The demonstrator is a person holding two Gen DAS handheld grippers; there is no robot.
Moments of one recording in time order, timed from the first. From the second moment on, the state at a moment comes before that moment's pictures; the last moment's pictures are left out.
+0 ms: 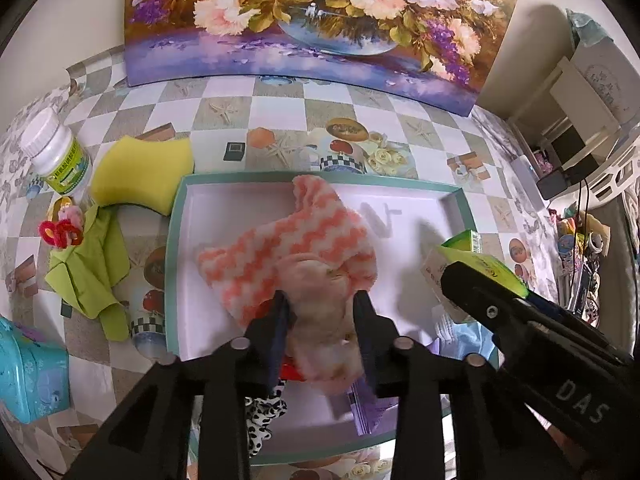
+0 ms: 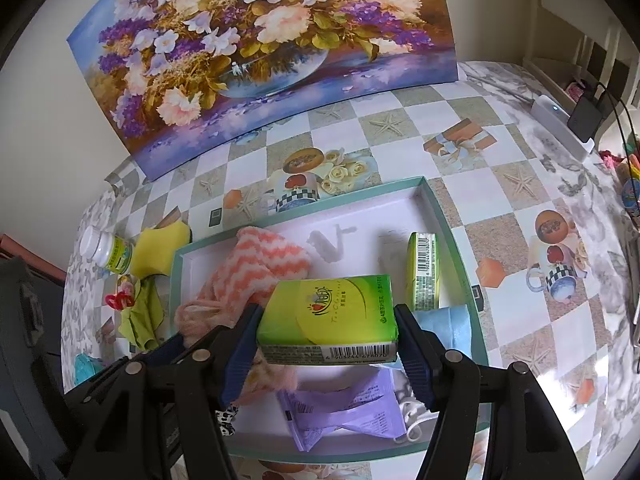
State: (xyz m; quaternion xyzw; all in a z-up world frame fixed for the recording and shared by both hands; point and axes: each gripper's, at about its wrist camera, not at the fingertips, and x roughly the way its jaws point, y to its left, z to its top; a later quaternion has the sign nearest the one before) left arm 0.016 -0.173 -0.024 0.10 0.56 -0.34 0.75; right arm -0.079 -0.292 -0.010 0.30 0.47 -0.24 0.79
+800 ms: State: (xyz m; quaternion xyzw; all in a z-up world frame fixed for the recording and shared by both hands) left arm 0.051 -0.133 -0.018 0.08 0.56 -0.26 0.78; right arm -0.072 -0.287 -0.018 0.30 0.50 -0.24 0.78
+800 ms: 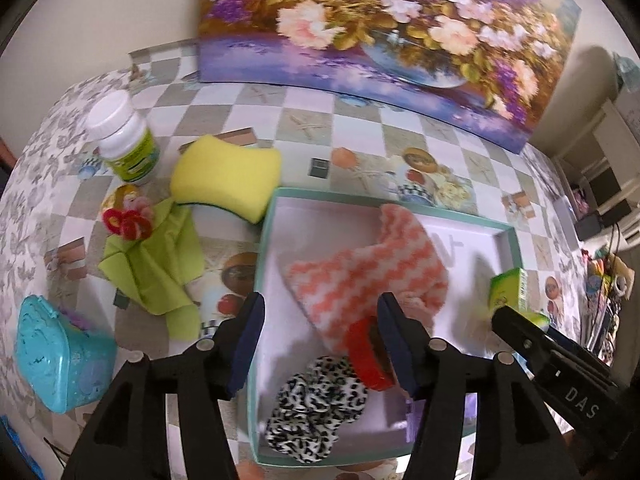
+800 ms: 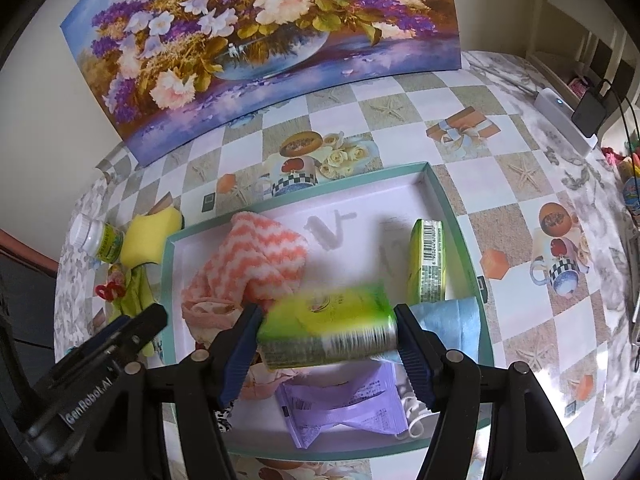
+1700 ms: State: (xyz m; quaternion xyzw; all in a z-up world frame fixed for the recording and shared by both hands) left arm 0.075 -0.105 -0.028 0.08 0.56 -0.20 0.80; right arm -0.064 -0.276 -0.010 0.24 0.51 -0.27 0.78
